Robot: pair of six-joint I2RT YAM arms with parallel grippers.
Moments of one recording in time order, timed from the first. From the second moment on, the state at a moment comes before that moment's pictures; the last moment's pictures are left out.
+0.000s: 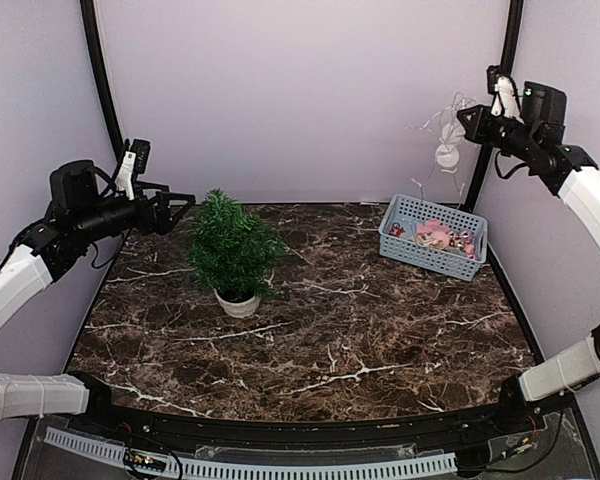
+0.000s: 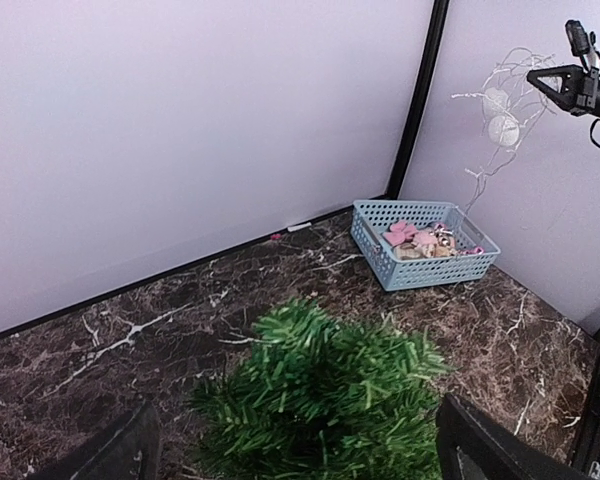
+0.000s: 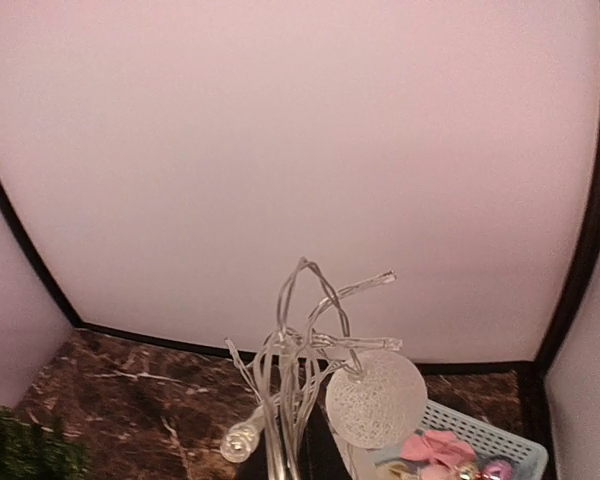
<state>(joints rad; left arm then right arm) -0.29 1.01 0.95 -0.16 0.41 -0.06 0.17 1.34 1.52 -0.32 -0.12 0.16</state>
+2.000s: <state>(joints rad) -1.01 1.90 1.45 0.33 0.47 -0.06 0.29 1.35 1.66 0.62 -0.92 0.95</state>
